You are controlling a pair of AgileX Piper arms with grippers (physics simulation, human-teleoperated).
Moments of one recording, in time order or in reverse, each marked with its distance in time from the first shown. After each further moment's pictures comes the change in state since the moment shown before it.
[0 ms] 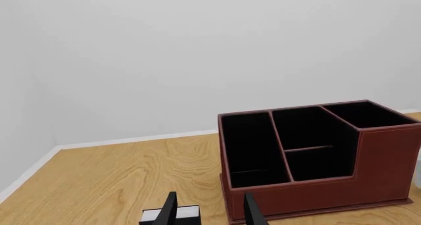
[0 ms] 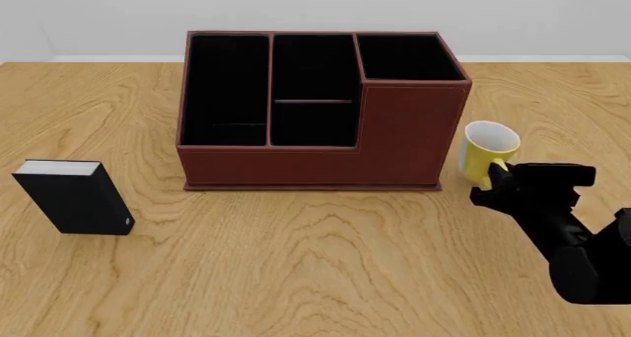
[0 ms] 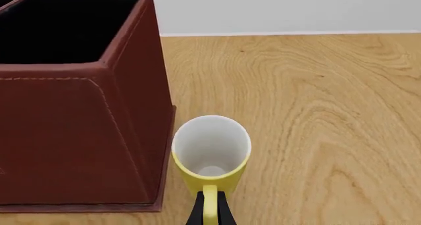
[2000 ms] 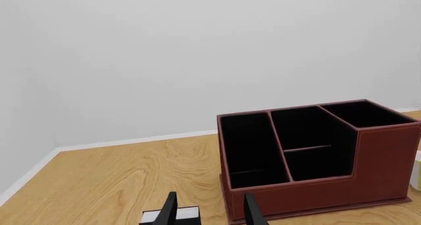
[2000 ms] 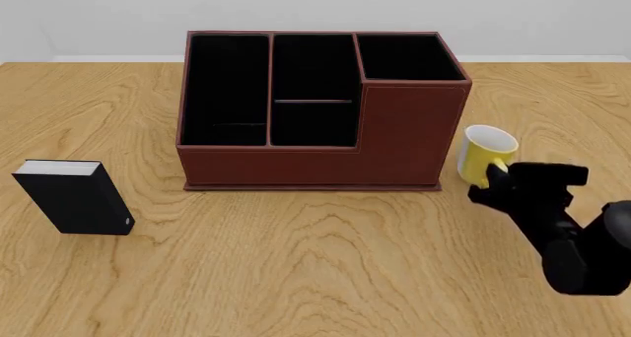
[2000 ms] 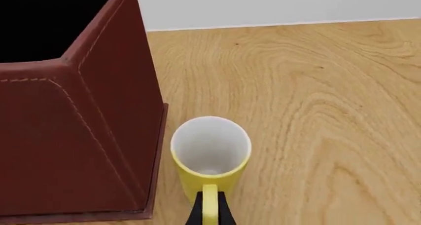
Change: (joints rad) left arm -0.007 0.000 -0.012 0.012 0.008; right arm -0.023 0.081 -0.058 -0.001 0.025
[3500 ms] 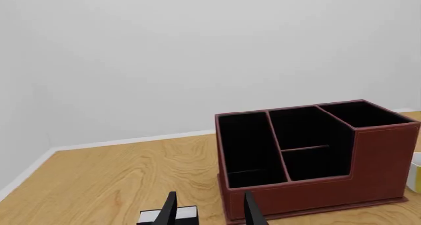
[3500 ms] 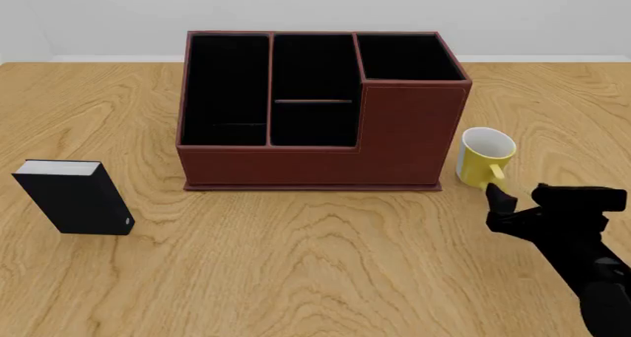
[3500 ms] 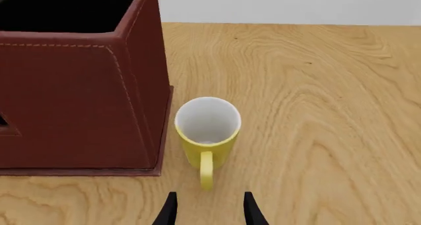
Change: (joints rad) left arm -0.007 0.000 0.011 -0.011 -0.008; right arm 0.006 -0.225 0.239 0.000 -0.061
